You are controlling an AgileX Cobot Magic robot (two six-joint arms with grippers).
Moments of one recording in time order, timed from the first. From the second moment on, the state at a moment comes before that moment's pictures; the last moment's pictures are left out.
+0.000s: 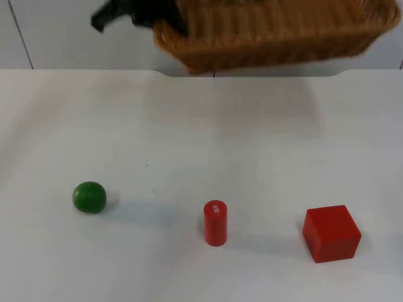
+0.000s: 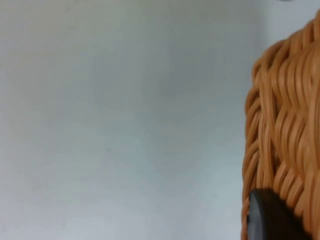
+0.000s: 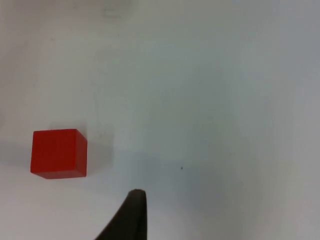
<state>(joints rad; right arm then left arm) 0.06 0.77 -0.67 -0.02 0.81 0.00 -0.23 2.21 -2.00 -0.58 0.97 -0.03</state>
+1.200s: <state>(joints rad) 0.71 1.04 -0.67 0.06 0.63 -0.02 0.22 1.88 -1.64 -0.49 1.23 0.07</state>
